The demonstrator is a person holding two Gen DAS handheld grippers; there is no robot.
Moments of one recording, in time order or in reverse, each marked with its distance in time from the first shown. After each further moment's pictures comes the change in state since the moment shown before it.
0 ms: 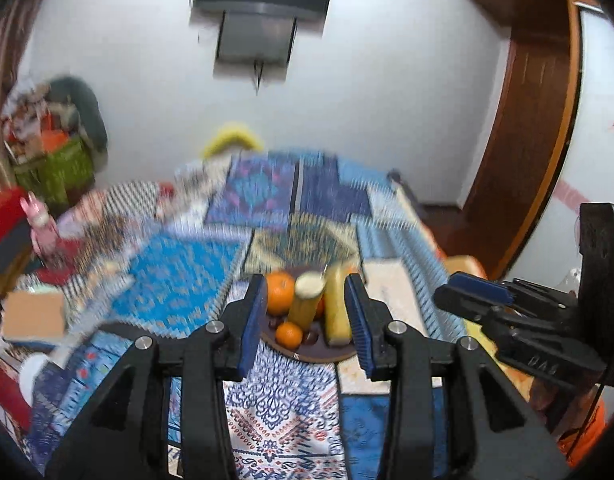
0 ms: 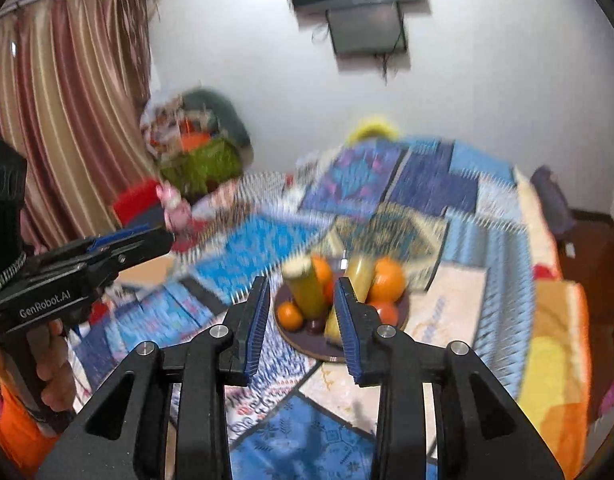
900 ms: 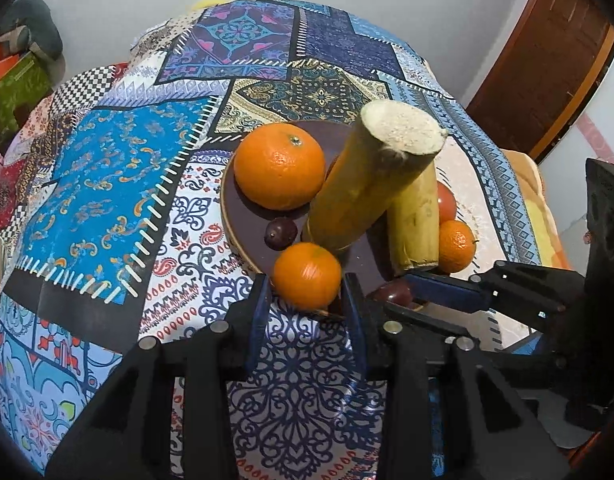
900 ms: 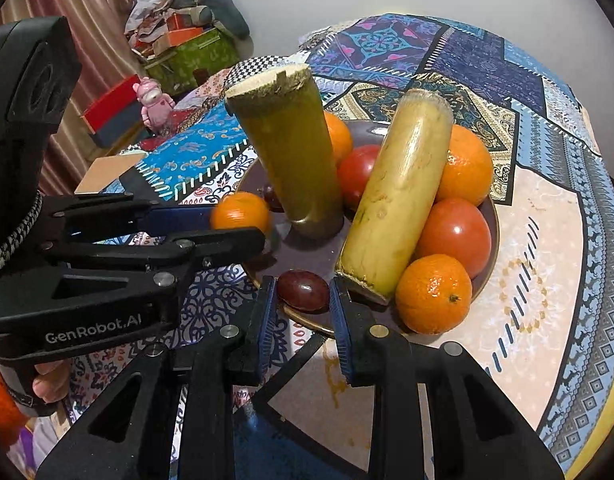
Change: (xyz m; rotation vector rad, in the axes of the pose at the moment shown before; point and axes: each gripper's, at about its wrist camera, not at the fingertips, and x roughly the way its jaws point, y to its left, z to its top) left arm 0.208 0.044 -0.084 -0.014 0.489 -0.076; right arm 0.185 -0.014 -0.076 -0.040 0.417 0.031
